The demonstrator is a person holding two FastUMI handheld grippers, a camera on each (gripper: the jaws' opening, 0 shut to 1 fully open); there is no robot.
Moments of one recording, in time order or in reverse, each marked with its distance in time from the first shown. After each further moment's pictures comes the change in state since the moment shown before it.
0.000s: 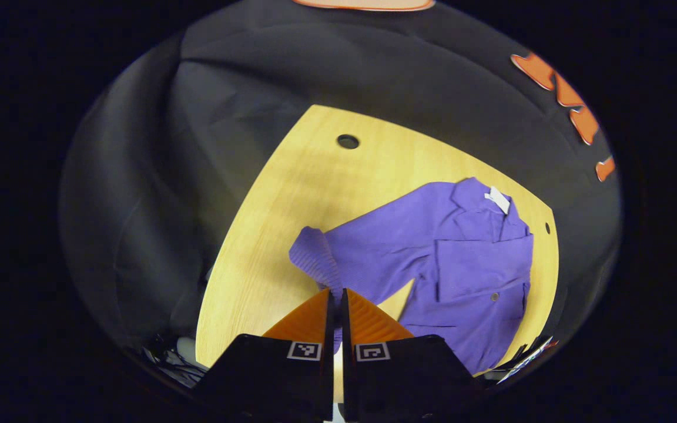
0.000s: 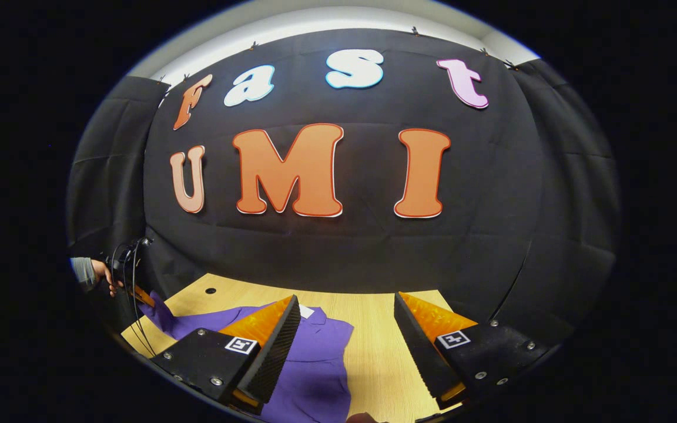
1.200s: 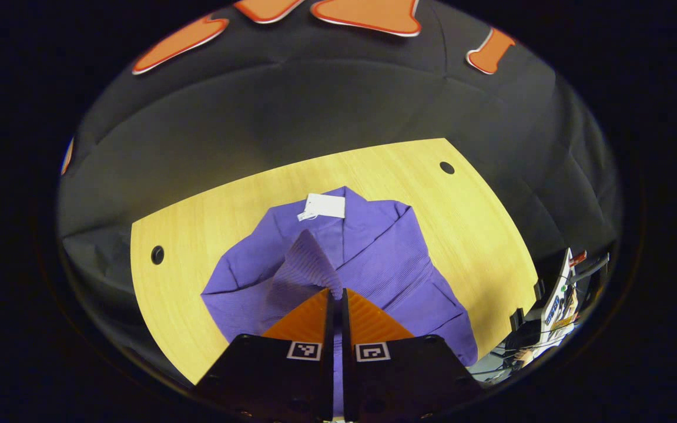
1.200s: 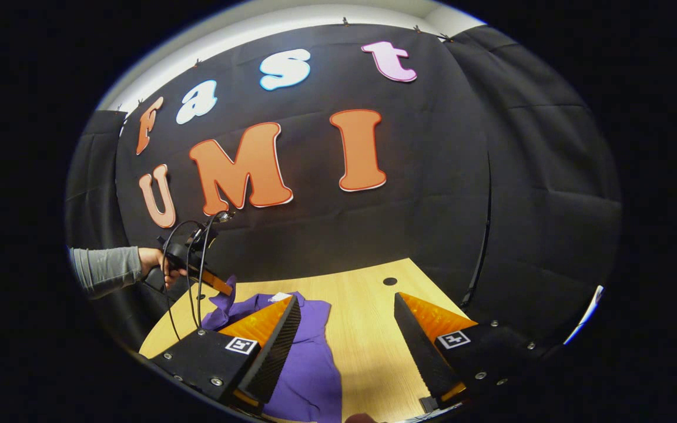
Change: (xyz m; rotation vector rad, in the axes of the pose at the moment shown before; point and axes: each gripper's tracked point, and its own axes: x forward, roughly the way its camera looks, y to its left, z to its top) left arm 0.013 -0.382 0.058 0.590 0.028 -0.258; right arm -0.057 -0.080 -0.058 0.194 0.067 -0.142
